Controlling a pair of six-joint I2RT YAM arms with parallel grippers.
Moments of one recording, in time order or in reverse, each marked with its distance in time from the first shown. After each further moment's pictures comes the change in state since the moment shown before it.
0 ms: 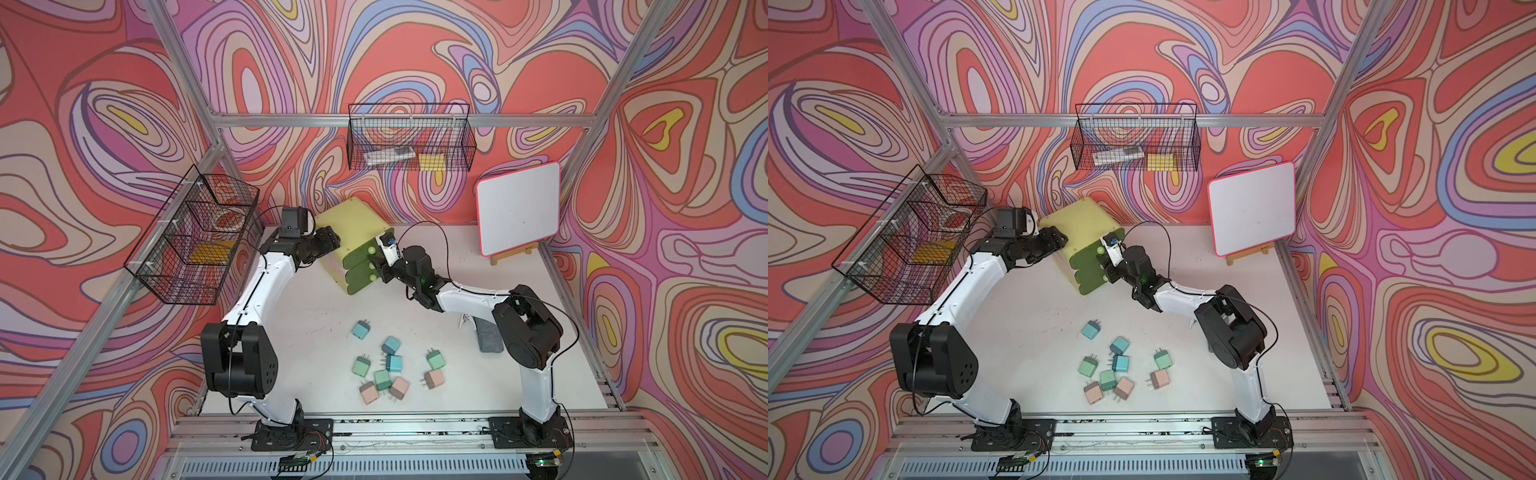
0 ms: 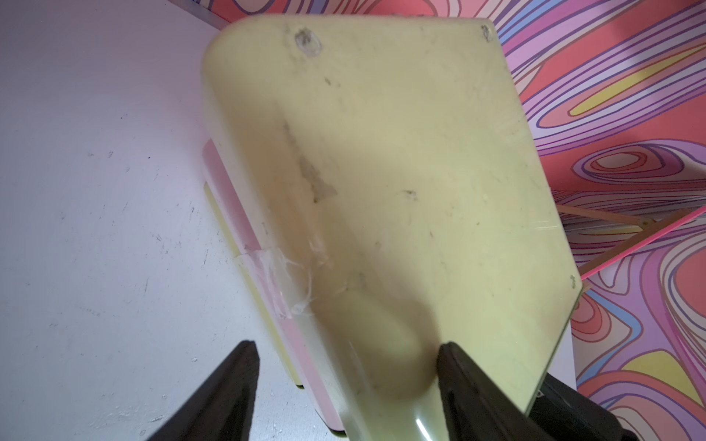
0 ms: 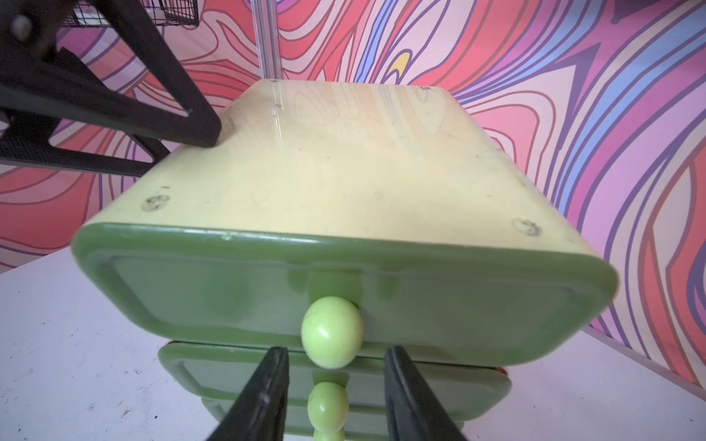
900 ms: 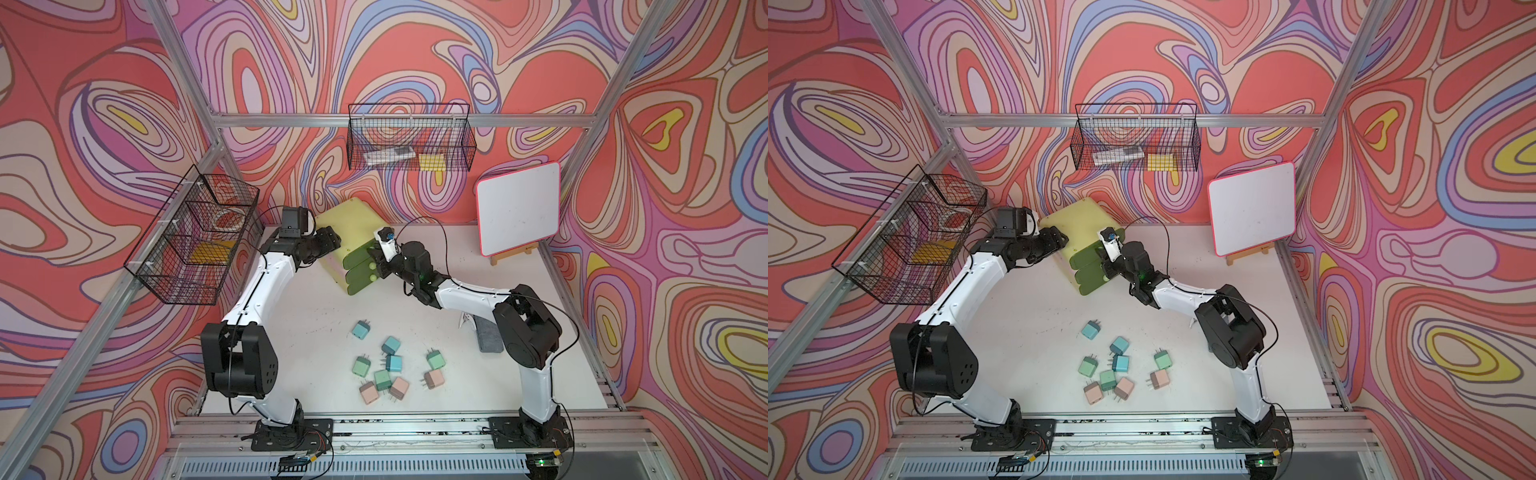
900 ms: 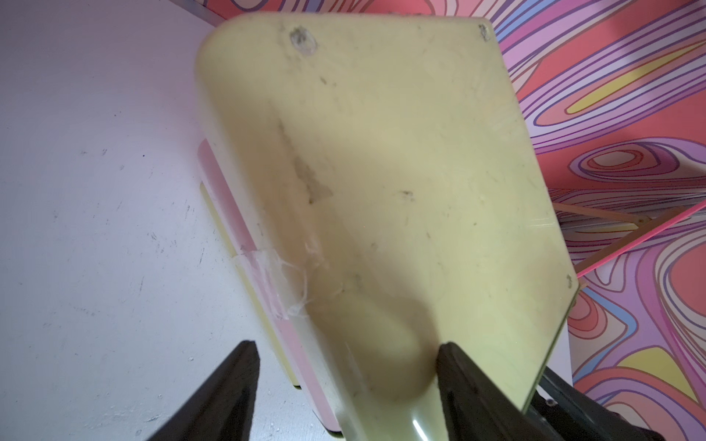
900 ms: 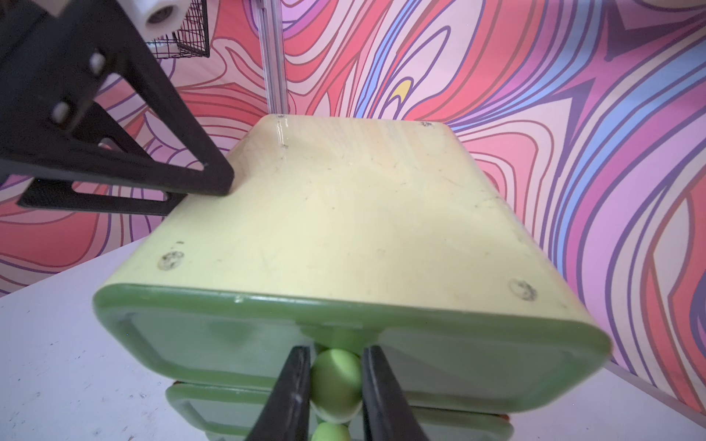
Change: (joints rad) left arm -0.002 0.000 0.000 0.000 0.007 -0.003; right arm 0.000 0.007 0.054 -0.010 -0.010 0.002
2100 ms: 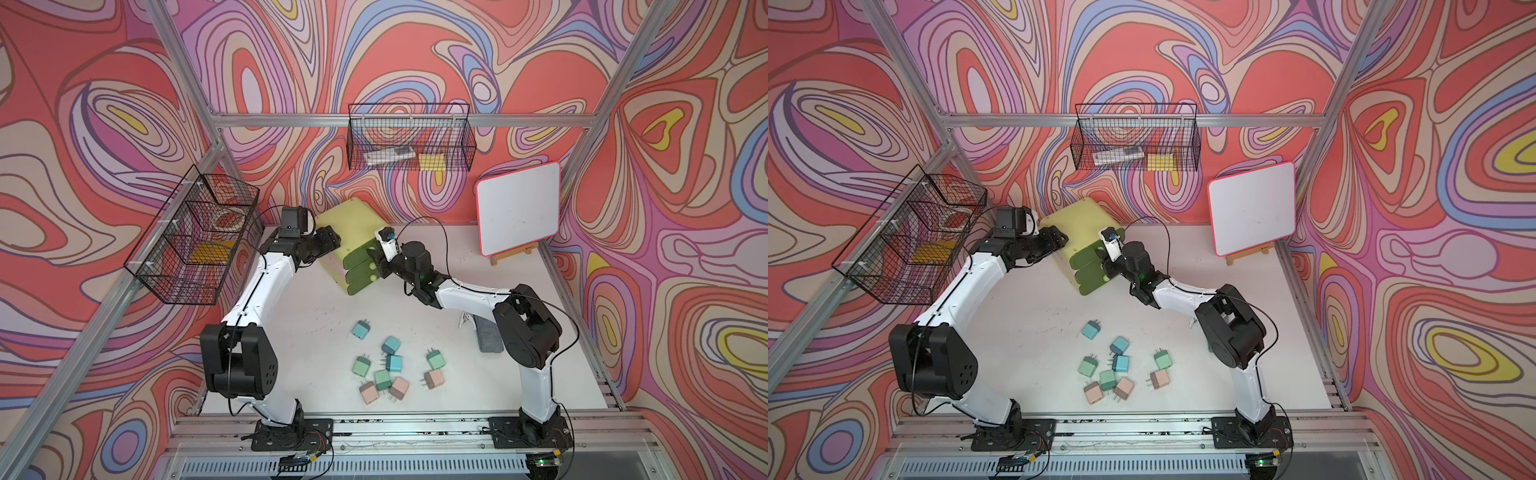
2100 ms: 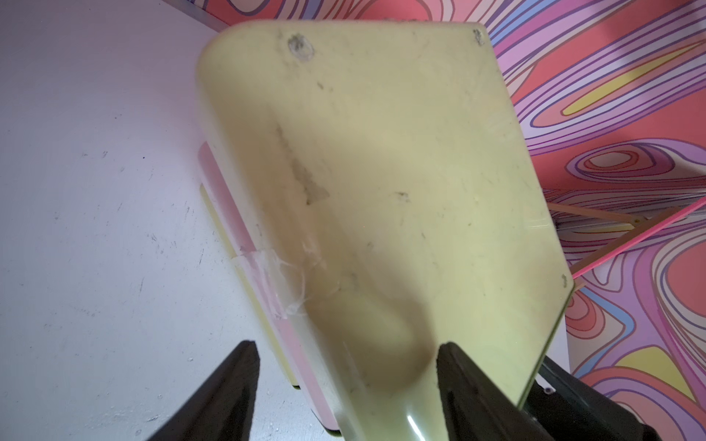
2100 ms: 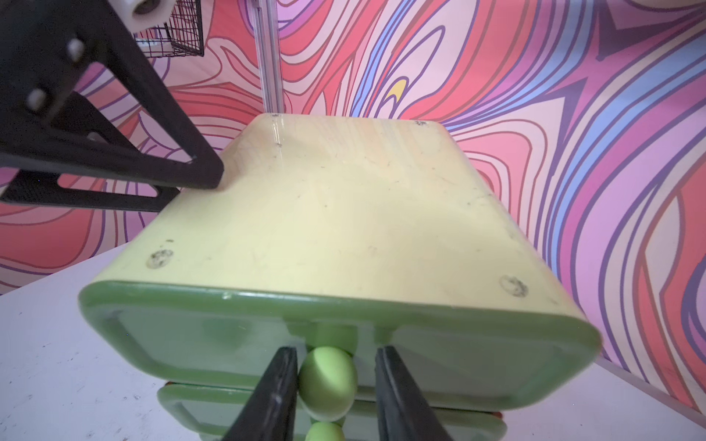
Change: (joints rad) left arm 0.000 -0.006 0.001 0.000 0.001 0.000; right arm -0.002 0.000 0.001 0.001 0.006 0.000
